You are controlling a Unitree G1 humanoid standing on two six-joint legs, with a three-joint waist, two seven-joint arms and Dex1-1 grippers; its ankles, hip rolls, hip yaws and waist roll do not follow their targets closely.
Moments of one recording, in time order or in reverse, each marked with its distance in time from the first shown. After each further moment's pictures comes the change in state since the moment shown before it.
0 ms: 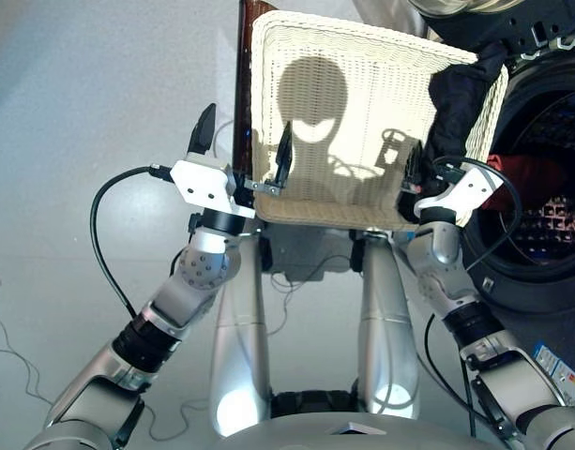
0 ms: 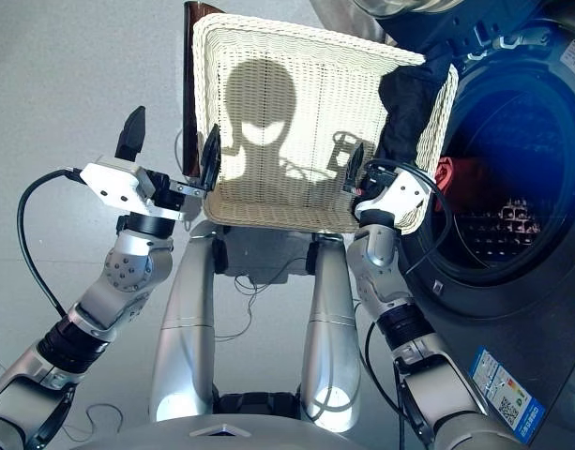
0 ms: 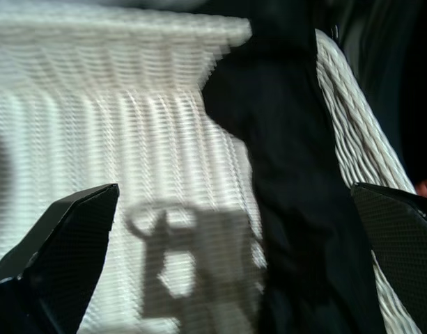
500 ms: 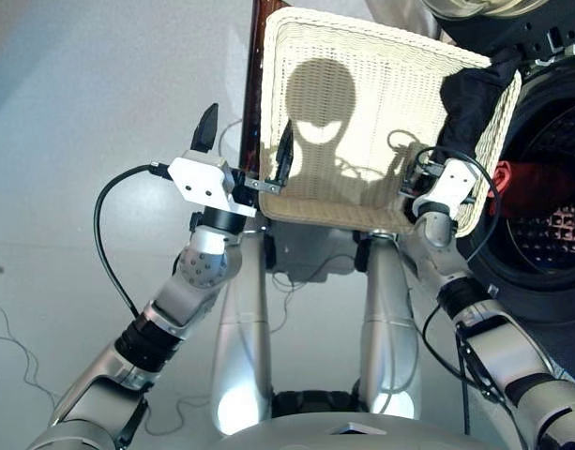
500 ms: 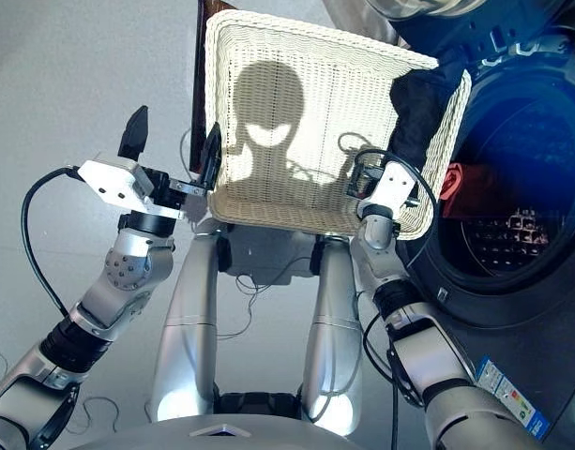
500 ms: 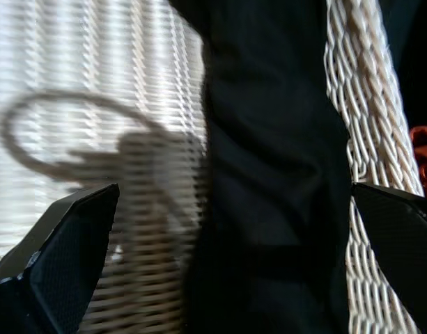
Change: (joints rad) left arm -0.001 -0.013 -0.009 -0.003 -0.039 0.000 -0.026; right arm -0.187 -0.044 -0.018 0.390 0.006 0.090 0.000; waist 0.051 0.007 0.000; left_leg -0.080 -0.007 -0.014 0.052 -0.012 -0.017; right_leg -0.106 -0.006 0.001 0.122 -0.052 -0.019
